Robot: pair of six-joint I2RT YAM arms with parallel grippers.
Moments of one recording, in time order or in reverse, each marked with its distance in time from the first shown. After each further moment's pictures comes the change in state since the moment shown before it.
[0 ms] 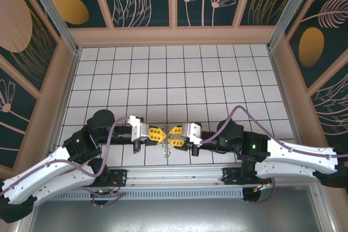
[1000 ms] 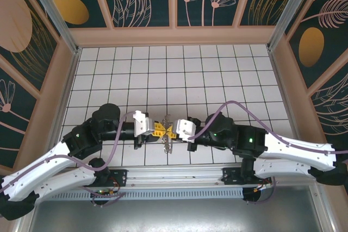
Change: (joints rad) left arm 0.010 0.092 0.117 -0.203 -0.098 0.060; right arm -0.012 0.136 0.191 -0.267 0.093 -0.090
